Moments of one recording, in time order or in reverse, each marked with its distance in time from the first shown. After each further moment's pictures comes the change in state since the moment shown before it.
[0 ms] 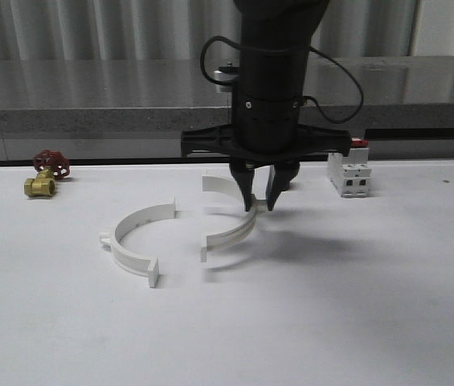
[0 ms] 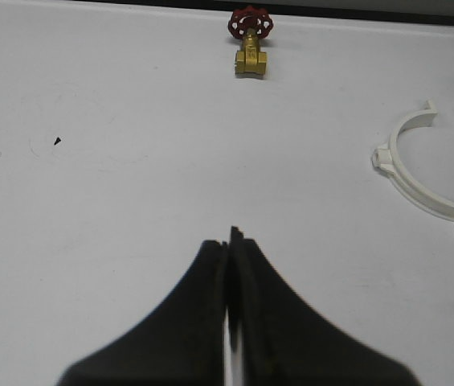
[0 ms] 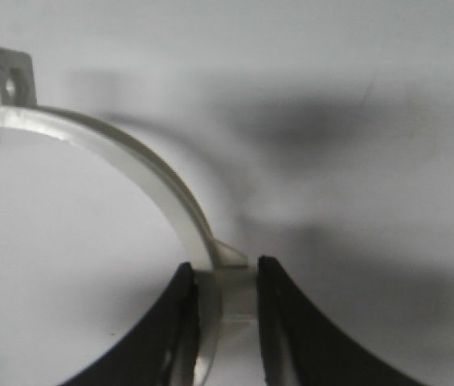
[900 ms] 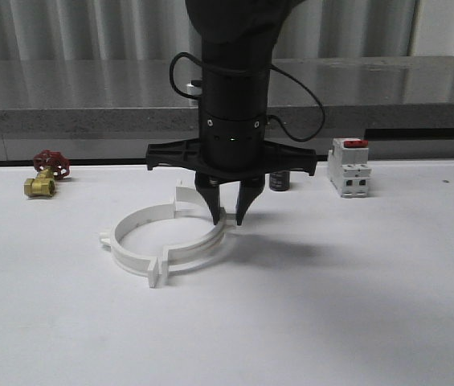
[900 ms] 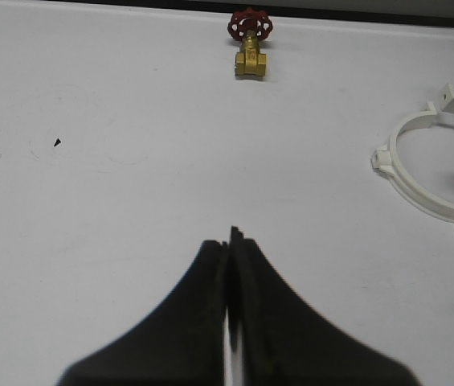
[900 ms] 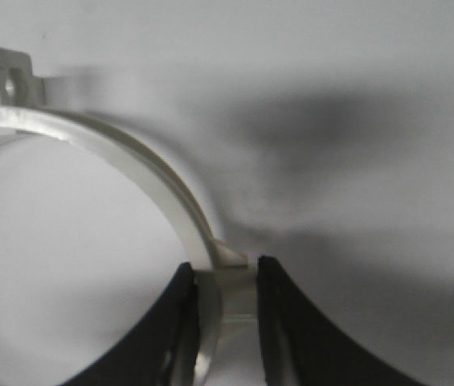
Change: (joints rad) left arm 0.000 0.000 0.000 0.000 -0.003 0.000; right arm 0.062 0.060 -0.048 -0.007 -0.010 0.104
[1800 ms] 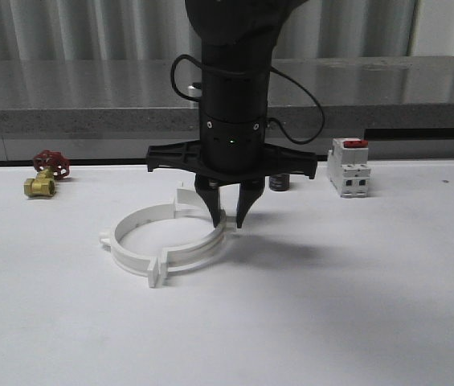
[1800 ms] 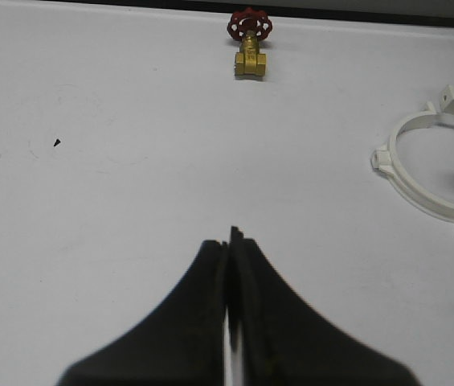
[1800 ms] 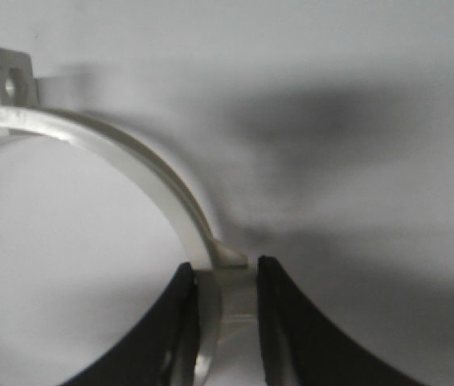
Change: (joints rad) left arm 0.000 0.000 0.000 0.000 0.000 0.000; right arm 0.002 0.004 -0.001 0.002 0.001 0.019
